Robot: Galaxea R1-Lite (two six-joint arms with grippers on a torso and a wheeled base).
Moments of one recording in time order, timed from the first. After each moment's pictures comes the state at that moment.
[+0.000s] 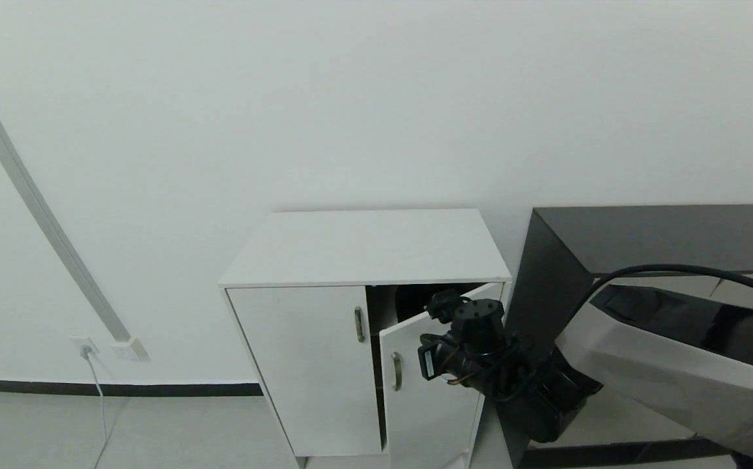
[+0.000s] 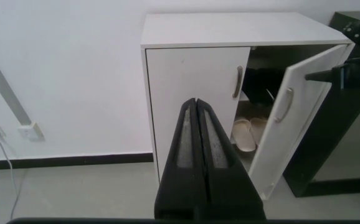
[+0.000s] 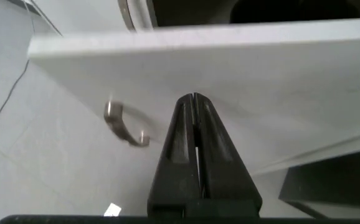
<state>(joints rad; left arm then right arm) 0.00 0.00 0.00 0.00 0.00 0.00 0.69 2.39 -1.11 -0.91 -0.12 0.12</state>
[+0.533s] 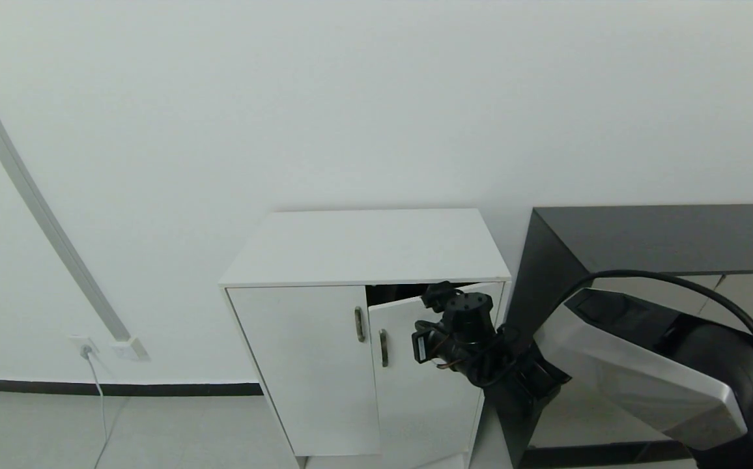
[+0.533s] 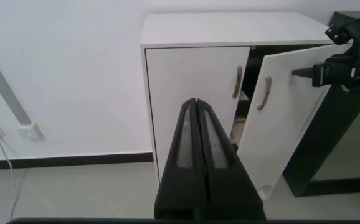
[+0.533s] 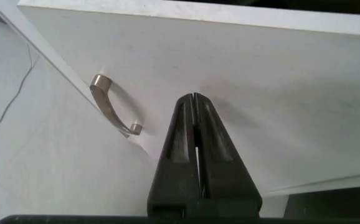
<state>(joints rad) 0.00 0.00 0.00 0.00 0.00 0.00 0.66 2.50 -1.29 -0.91 -0.12 0.12</state>
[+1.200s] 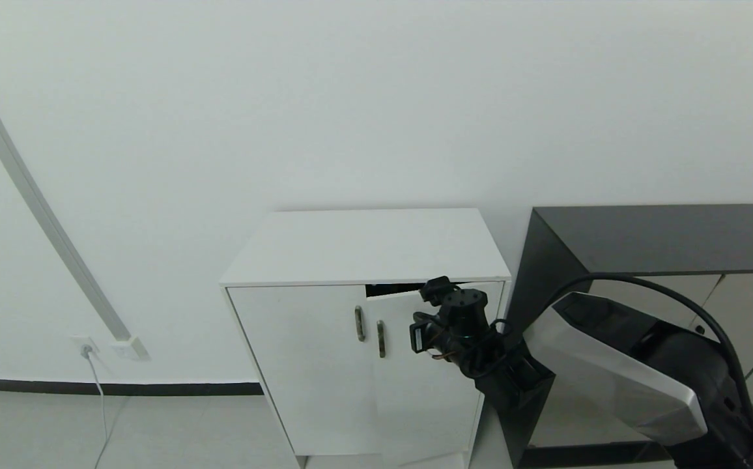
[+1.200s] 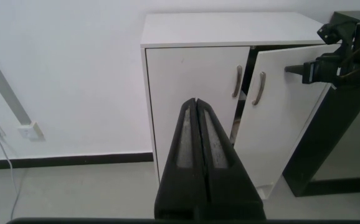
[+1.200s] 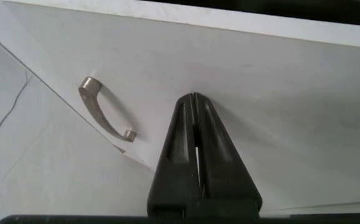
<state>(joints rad) 0.00 0.00 0.00 0.00 0.00 0.00 0.64 2.59 -1.43 -0.91 -0.13 0.11</state>
